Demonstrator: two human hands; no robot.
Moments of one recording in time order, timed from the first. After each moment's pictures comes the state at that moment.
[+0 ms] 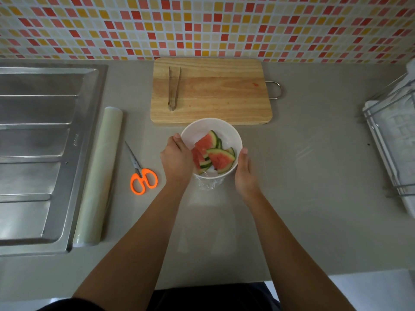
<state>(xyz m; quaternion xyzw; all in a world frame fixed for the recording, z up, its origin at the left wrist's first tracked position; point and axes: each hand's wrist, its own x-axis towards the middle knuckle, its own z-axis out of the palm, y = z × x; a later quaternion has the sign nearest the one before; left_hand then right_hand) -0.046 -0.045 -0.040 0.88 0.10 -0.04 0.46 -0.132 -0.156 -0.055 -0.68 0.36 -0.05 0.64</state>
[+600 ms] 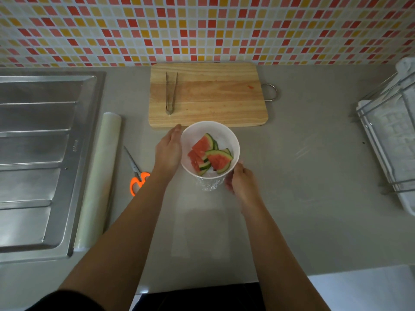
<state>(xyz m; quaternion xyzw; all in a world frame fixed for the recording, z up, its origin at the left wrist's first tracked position) -0.019 -0.029 -0.028 0.83 0.06 -0.18 0.52 -0.136 -0.145 -0.053 -0.64 0.50 0.02 0.59</state>
